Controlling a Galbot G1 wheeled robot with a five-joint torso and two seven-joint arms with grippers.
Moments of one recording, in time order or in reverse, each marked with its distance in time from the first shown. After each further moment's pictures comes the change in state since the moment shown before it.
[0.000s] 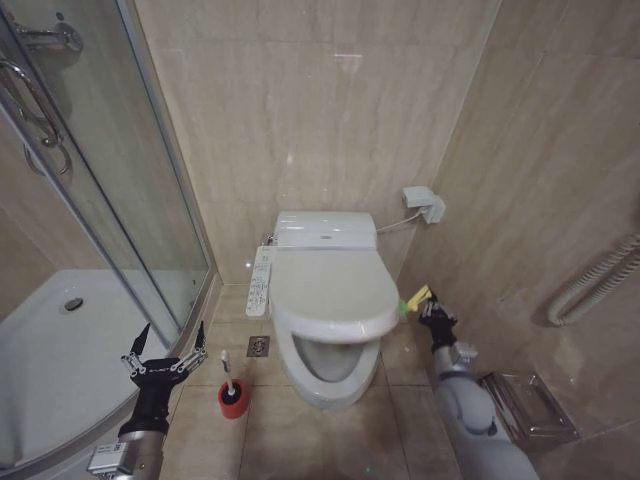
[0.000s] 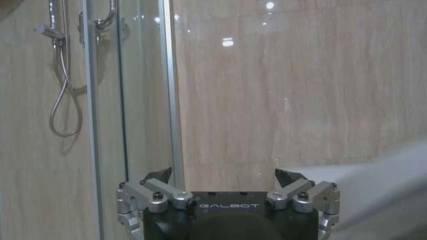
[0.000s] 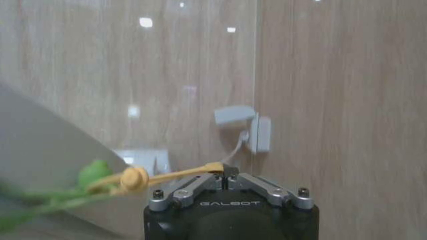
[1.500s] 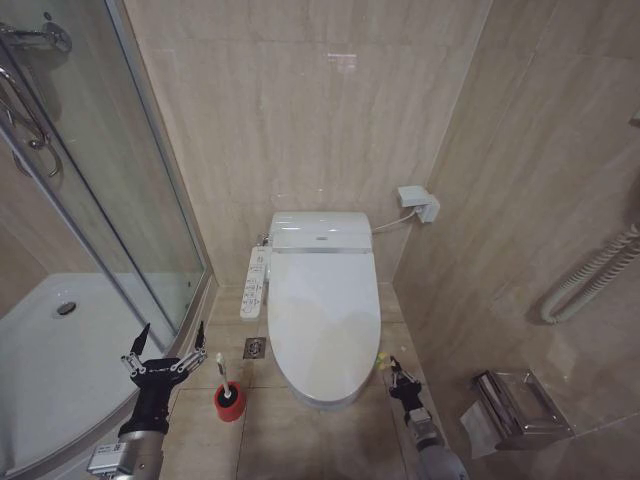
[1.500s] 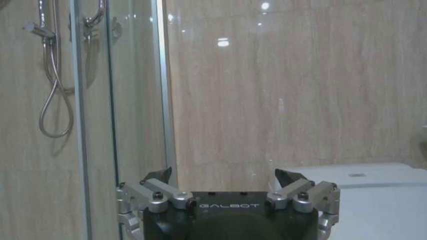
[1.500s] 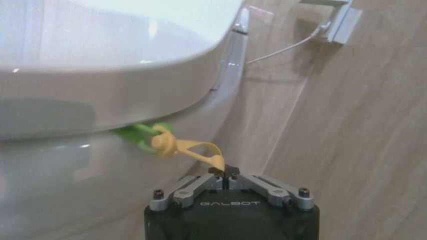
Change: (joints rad) left arm 0.000 0.000 0.000 0.000 0.000 0.000 0.000; right arm -0.109 0.072 -0.118 -0.385 -0.383 0.181 -0.040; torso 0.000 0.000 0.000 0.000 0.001
